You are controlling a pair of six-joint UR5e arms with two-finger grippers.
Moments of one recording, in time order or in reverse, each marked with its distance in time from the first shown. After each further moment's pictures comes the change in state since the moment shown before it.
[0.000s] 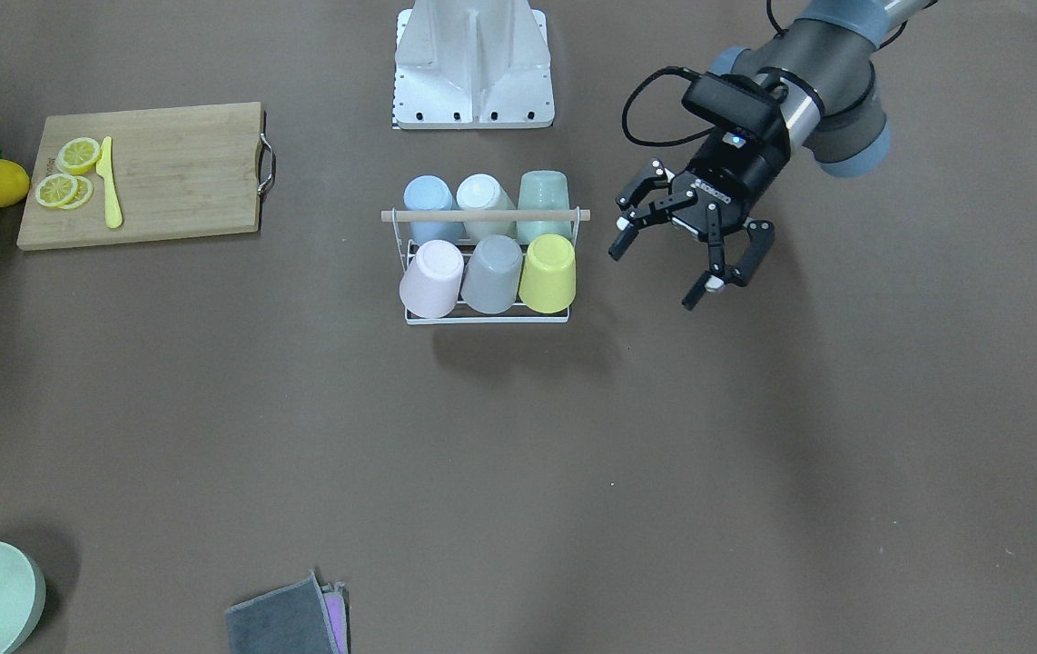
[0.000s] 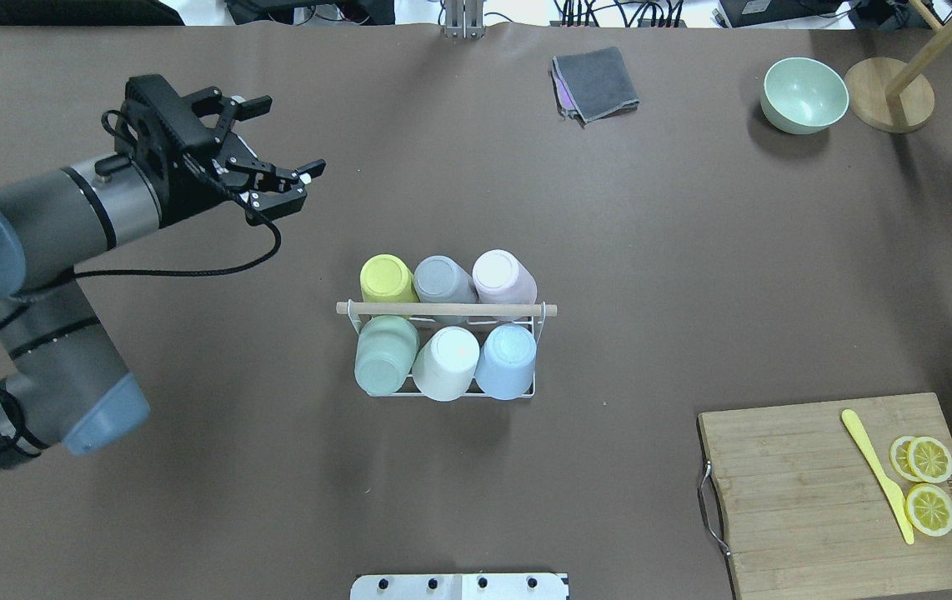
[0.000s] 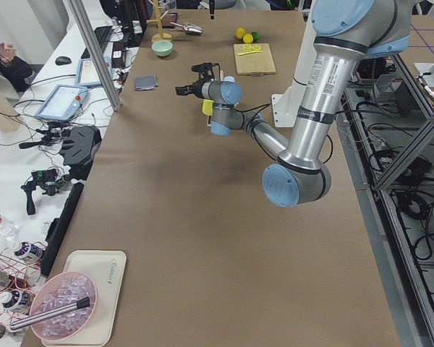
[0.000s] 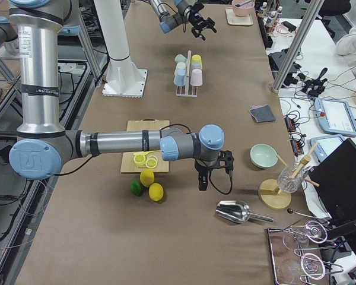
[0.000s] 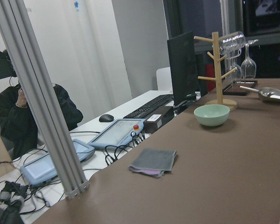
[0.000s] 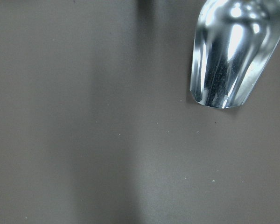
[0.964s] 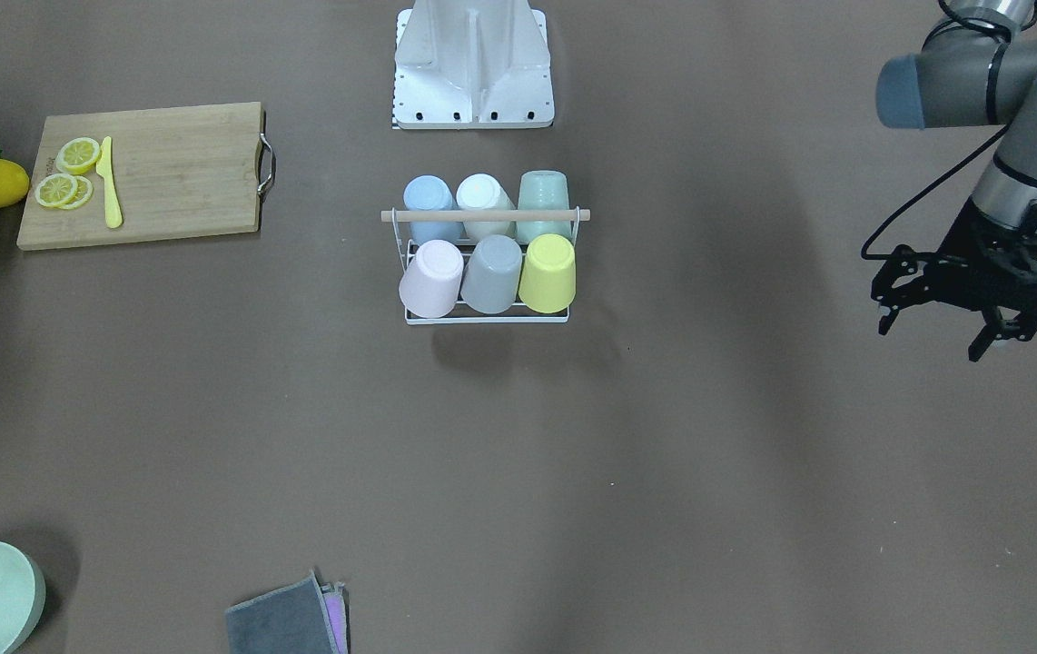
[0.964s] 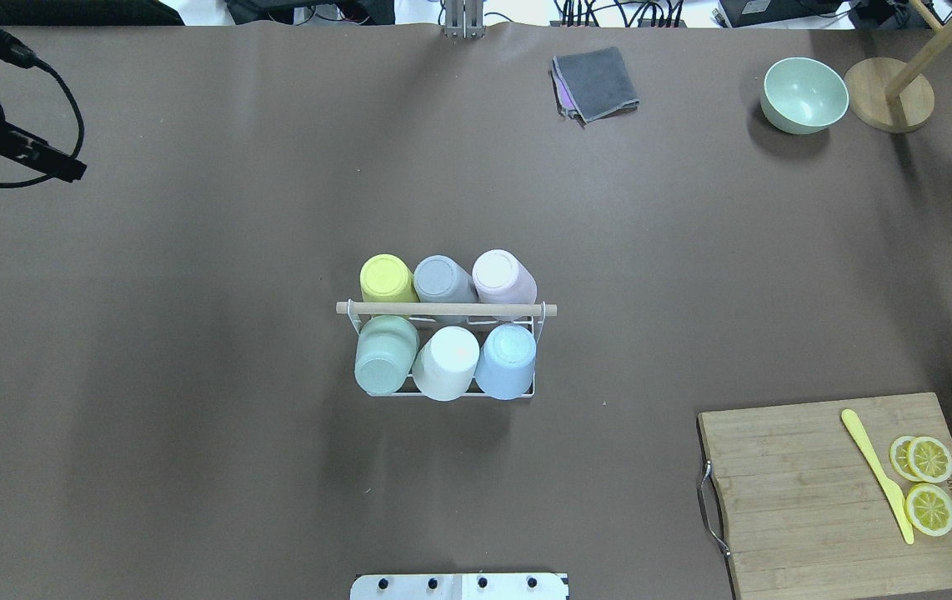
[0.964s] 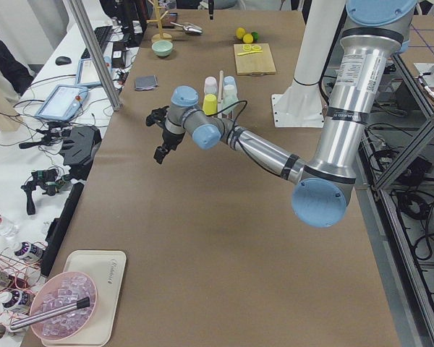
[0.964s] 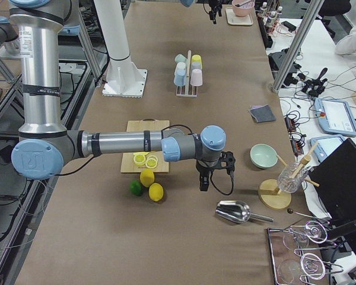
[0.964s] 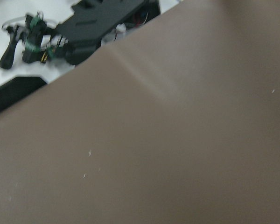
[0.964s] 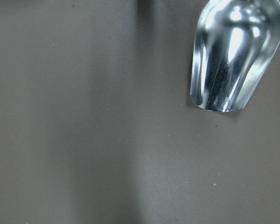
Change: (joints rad) left arm -0.365 0.144 -0.072 0.925 -0.484 -0.018; right arm -0.001 0.011 -0.010 0.002 -0.001 0.012
